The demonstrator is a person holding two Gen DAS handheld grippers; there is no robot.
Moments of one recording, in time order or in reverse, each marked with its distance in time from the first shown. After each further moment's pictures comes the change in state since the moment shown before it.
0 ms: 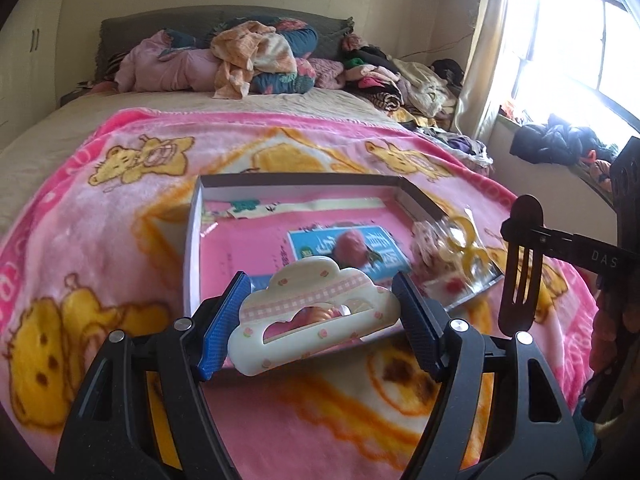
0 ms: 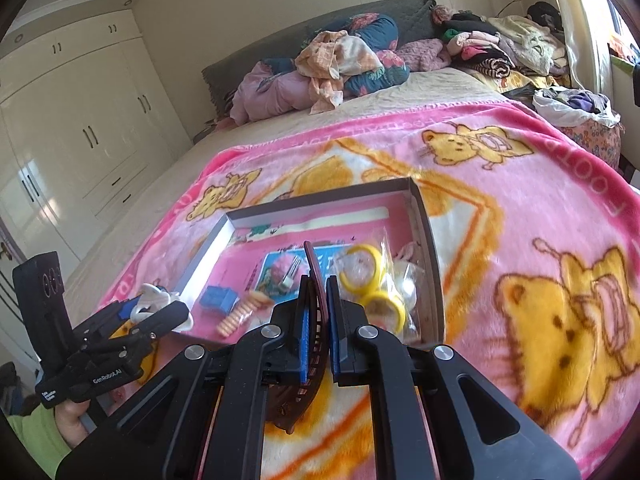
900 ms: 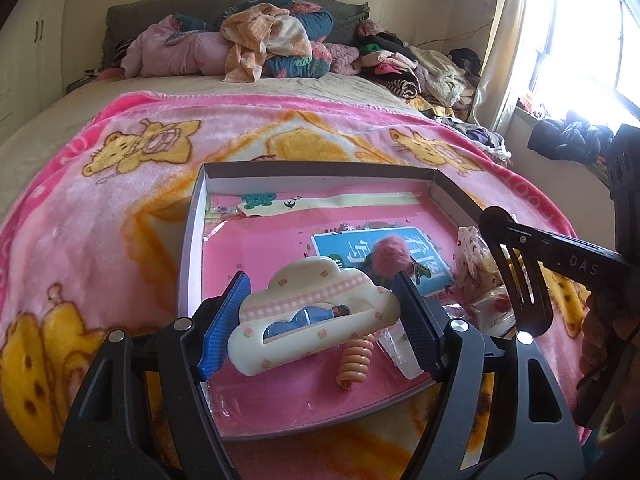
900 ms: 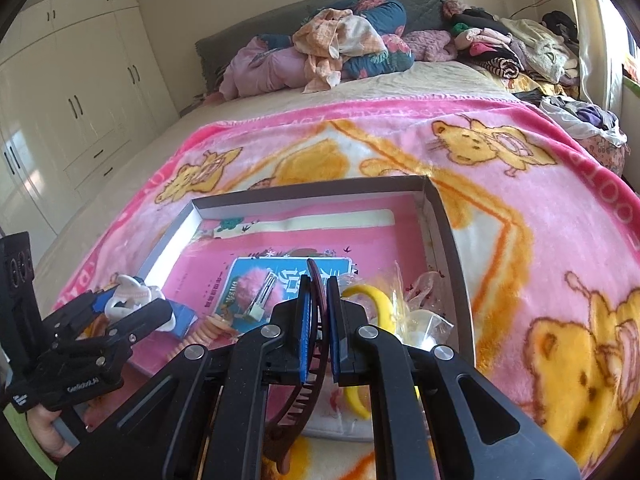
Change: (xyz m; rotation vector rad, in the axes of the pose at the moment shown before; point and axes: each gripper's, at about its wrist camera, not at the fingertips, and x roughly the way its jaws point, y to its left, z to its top) left arm 0.046 0.015 0.006 -0.017 0.056 0.038; right arm 0.078 0.001 0.016 -0.069 0.061 -0.067
